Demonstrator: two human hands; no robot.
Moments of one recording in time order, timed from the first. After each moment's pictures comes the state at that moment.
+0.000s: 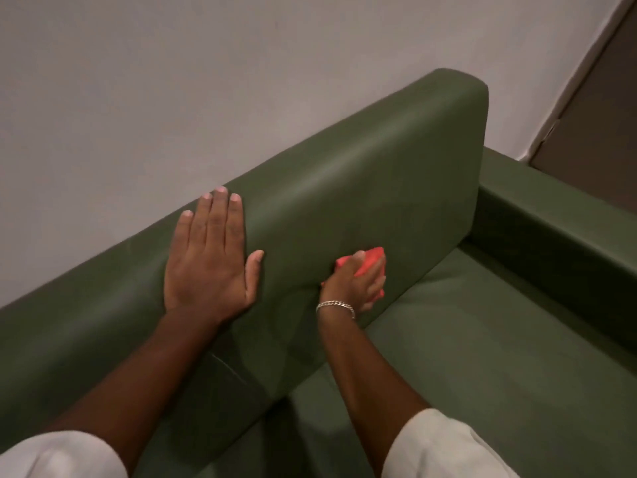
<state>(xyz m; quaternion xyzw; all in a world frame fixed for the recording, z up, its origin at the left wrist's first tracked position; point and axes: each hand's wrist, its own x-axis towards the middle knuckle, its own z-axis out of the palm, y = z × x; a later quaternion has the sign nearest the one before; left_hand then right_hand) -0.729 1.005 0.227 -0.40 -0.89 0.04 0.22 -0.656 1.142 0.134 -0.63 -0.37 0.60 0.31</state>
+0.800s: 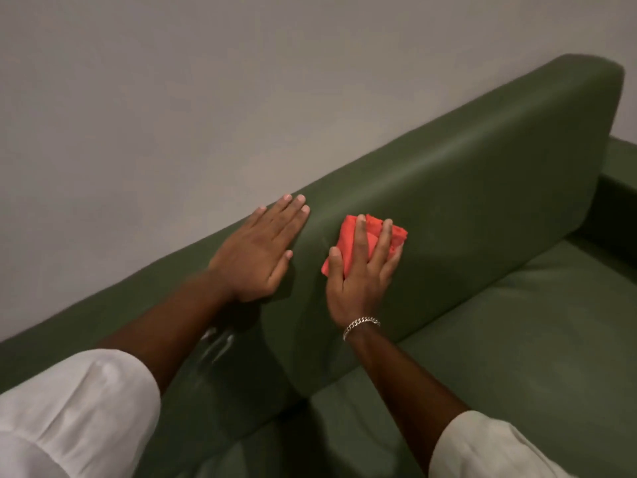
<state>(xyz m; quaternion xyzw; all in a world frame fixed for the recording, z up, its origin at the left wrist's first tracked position) -0.759 0.836 0.281 -0.54 -0.84 0.09 0.06 -0.661 0.960 0.171 -0.33 -0.78 0.39 0.36</state>
